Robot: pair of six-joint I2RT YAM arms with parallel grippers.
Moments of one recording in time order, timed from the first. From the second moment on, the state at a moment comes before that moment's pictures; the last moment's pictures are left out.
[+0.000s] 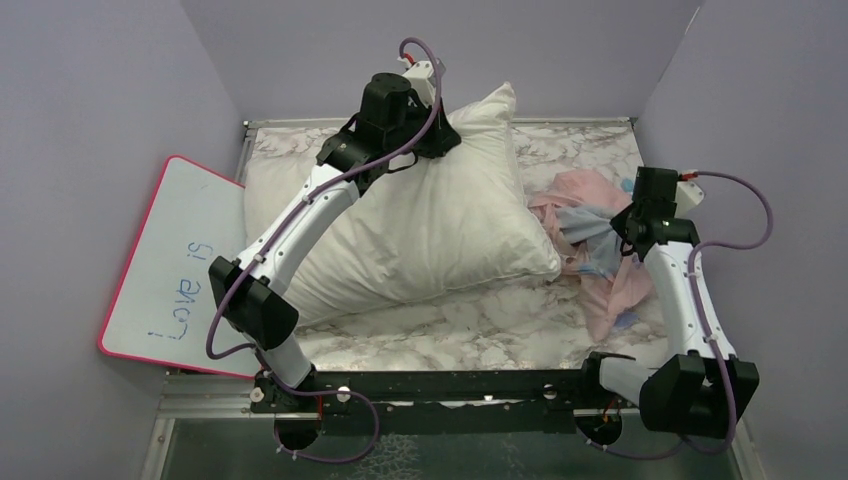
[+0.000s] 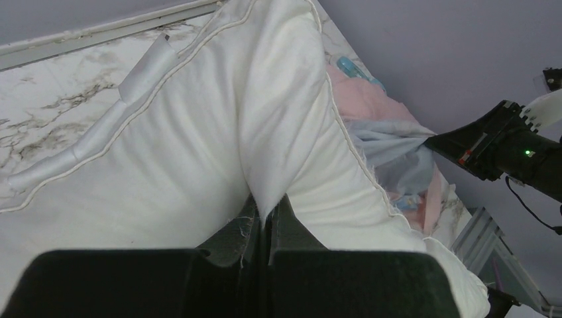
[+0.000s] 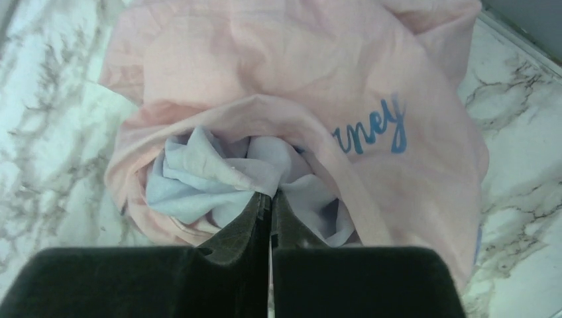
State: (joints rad) left arm -0.57 1.67 1.82 -0.45 0.22 -0.36; right arm -0.13 1.14 1.02 -0.66 0.35 0.70
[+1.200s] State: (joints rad) left arm -0.56 1.68 1.76 -0.39 0.28 -0.42; right arm 0.11 1.76 1.11 -0.53 0.17 0.51
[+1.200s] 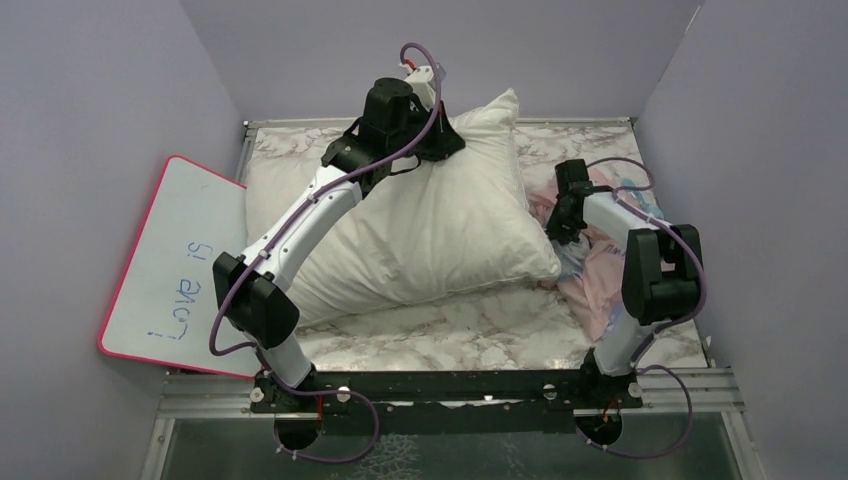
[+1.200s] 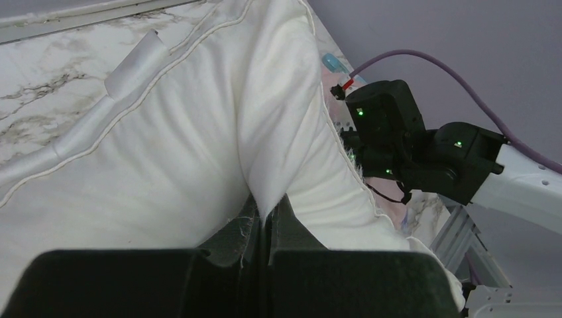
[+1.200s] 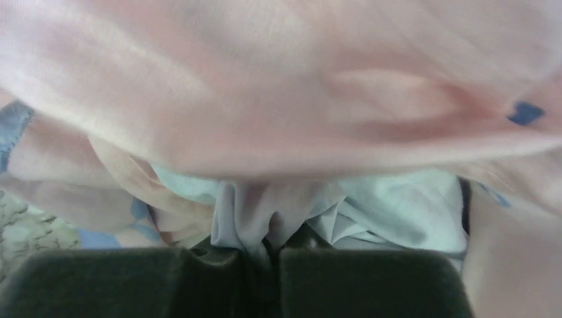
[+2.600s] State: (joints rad) left arm -0.58 2.27 2.37 -0.48 0.45 -0.47; right arm -0.08 1.21 1.19 -0.88 0.40 0.45
